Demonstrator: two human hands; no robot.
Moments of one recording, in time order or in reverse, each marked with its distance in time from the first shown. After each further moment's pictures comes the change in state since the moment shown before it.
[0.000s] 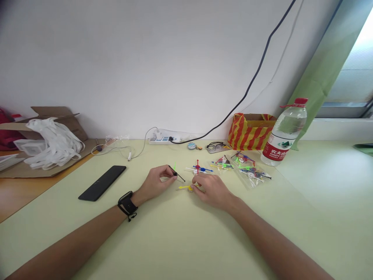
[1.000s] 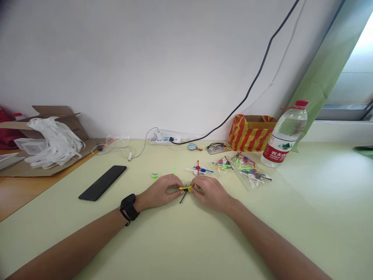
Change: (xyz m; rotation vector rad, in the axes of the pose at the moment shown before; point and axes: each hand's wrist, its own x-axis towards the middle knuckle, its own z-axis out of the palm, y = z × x) left_hand -0.012 0.020 0.006 0.188 -0.274 0.177; right_hand -0.001 -0.003 0.005 0.082 -0.040 0.029
